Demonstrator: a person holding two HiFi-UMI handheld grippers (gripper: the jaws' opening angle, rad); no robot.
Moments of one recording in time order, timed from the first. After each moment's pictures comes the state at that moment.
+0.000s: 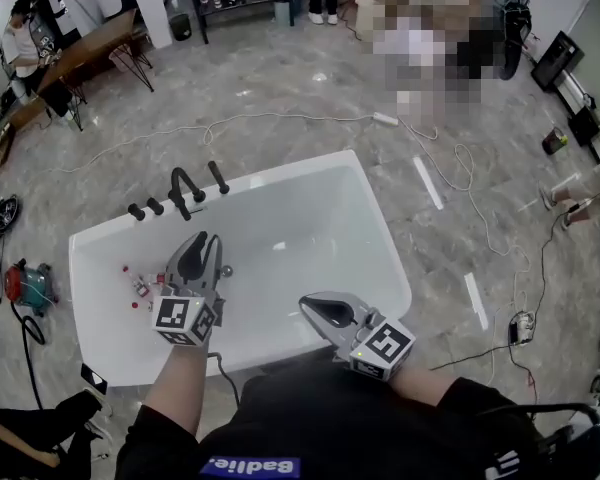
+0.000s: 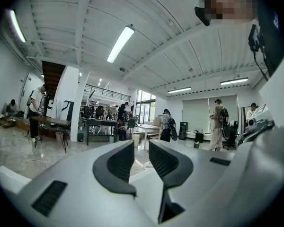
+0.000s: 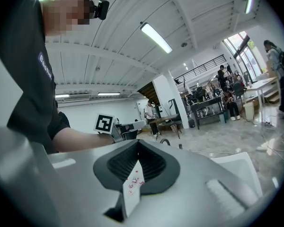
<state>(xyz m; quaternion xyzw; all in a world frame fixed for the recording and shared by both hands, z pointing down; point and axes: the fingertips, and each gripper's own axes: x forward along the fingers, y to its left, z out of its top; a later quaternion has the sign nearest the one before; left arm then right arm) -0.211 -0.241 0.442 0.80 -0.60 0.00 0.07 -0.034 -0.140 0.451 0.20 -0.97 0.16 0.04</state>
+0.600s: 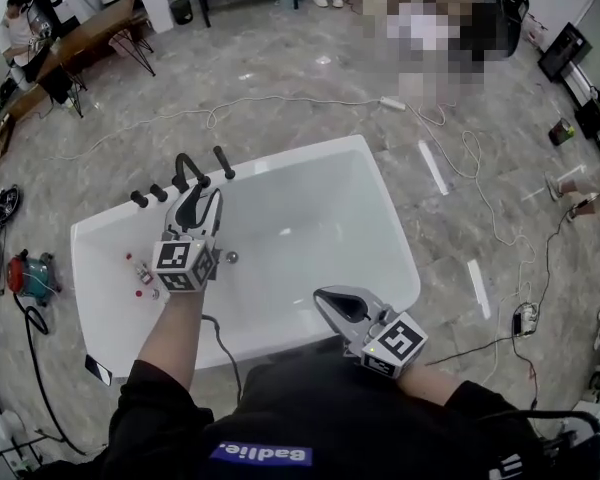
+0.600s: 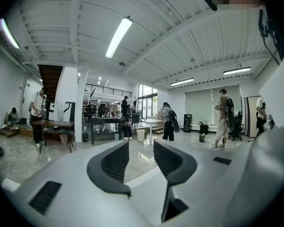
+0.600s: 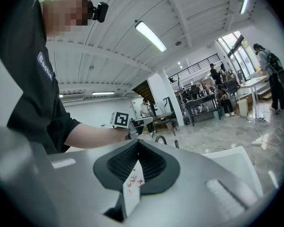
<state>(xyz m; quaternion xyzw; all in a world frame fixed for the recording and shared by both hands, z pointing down) -0.253 -0.328 0.466 0.78 -0.62 0.05 0.07 -0.033 -0.149 0.470 0.22 -0.96 0.18 0.04</state>
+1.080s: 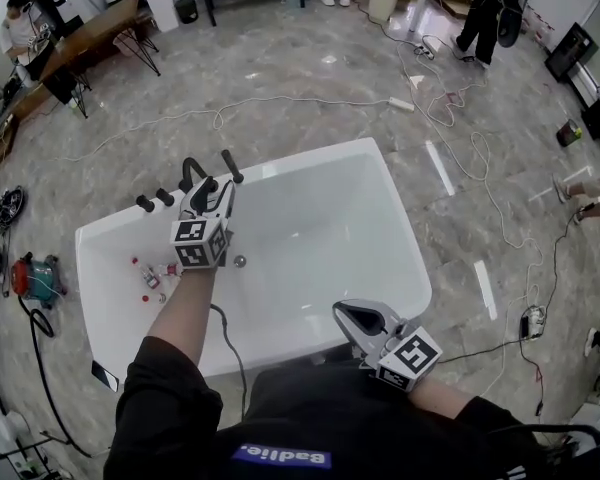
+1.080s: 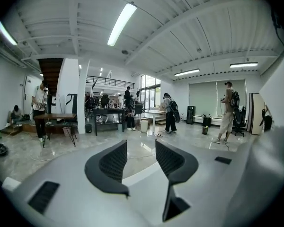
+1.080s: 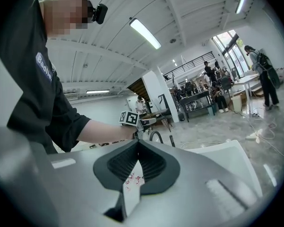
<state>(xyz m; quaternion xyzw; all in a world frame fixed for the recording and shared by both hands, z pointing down) -0.280 -0.395 0.535 0.77 -0.62 0.10 0.11 -0.029 -0.157 0.495 0.24 -0.95 0.20 0.05</state>
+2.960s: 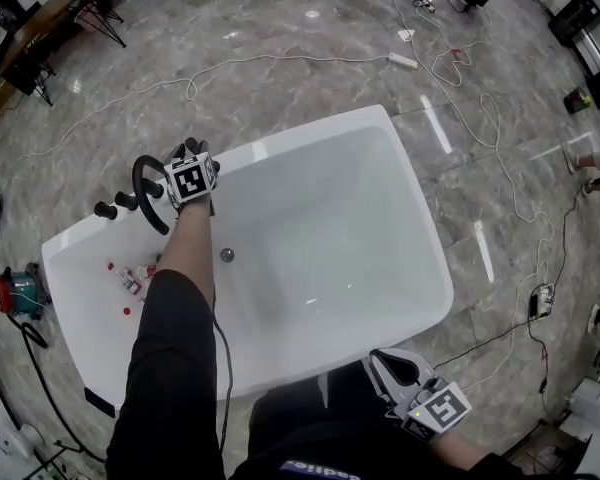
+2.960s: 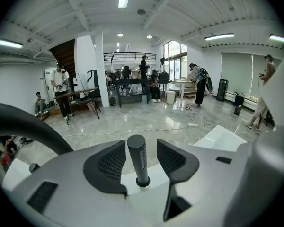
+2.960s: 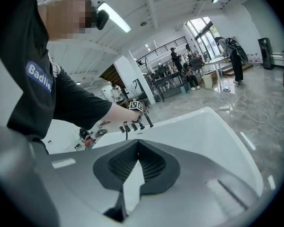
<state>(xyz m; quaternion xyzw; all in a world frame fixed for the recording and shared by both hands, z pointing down) -0.377 -0.614 0.813 0.63 -0.70 0.23 0.22 0.011 -0.198 0.650 0.35 -0.87 0.32 0.12</state>
